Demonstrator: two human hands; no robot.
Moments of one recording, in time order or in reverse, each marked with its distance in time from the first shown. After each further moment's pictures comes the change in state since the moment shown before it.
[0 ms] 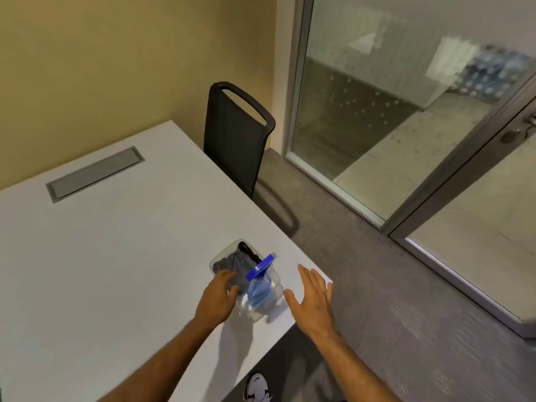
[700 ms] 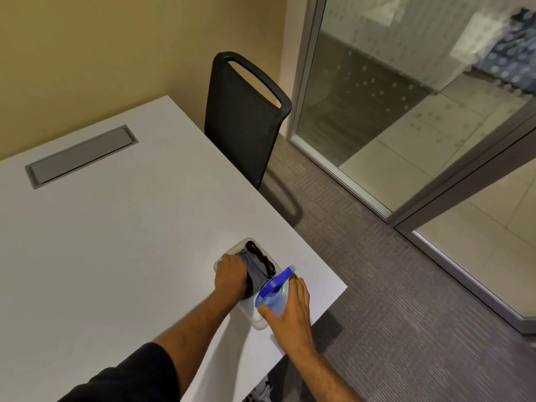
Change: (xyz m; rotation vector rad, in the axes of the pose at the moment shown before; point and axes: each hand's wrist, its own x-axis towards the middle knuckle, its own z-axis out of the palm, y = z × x) left_hand 0.119 -0.022 0.033 0.740 -0.228 -0.082; right_hand 0.026 -0.044 0.083 0.317 -0.070 0.210
